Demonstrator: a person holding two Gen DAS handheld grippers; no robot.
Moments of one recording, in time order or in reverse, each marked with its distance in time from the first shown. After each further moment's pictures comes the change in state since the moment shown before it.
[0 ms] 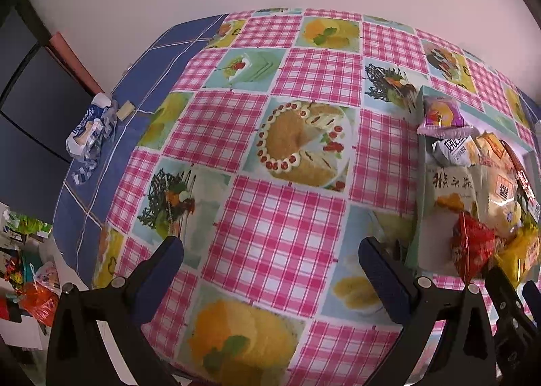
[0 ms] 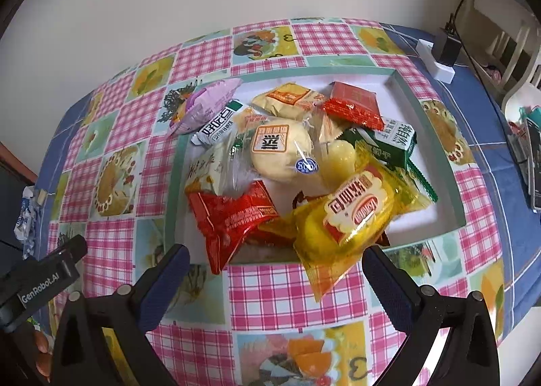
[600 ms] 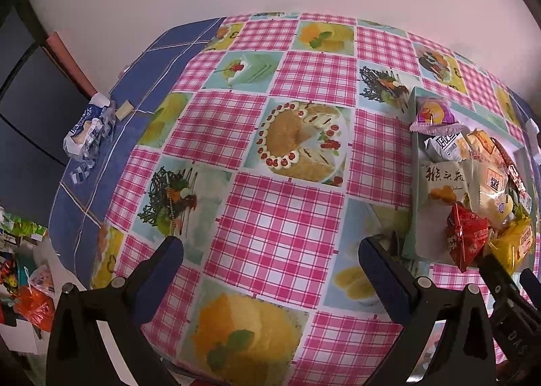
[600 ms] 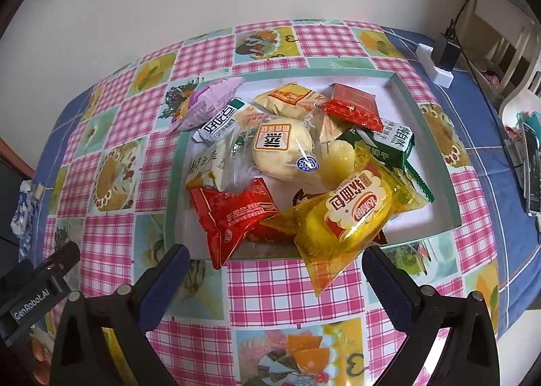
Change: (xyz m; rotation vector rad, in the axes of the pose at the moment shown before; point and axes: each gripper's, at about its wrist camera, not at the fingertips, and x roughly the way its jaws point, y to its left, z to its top) left arm -0.008 0.007 -0.006 -0.002 -0.017 -0.036; right arm -0.001 0.006 0.001 -0.033 0.006 -0.018
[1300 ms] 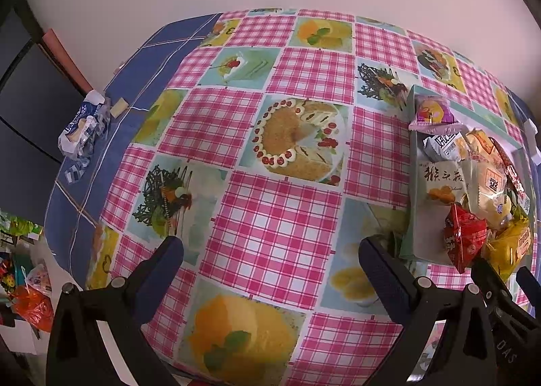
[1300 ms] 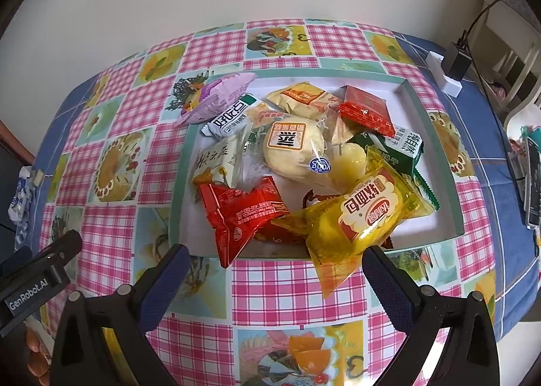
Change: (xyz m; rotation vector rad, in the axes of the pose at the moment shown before) left arm 0.005 -0.001 0.002 -0.004 0.020 -0.013; right arm 0.002 0.009 0.001 -0.049 0.009 -0.003
